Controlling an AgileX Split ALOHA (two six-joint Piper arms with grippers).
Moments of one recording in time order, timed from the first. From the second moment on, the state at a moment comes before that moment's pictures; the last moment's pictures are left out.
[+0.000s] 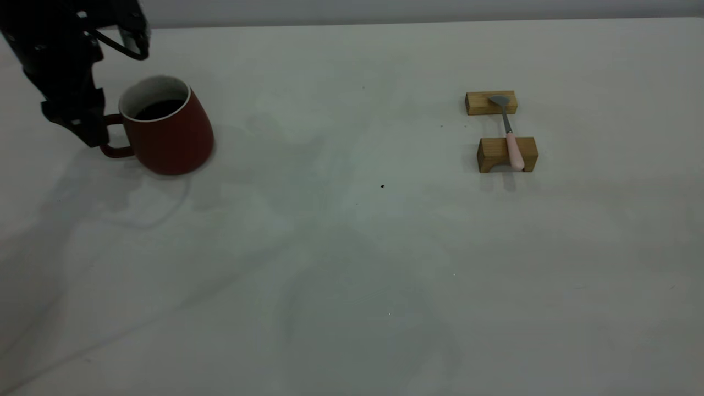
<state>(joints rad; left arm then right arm) -0.04 2.27 -1.40 0.11 0.52 0.99 0.04 0.02 -0.47 -0.02 1.14 0.01</state>
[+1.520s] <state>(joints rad) -0.38 2.32 -1.40 0.12 0.36 0.96 0.04 0.02 -0.47 -0.02 1.14 0.01</state>
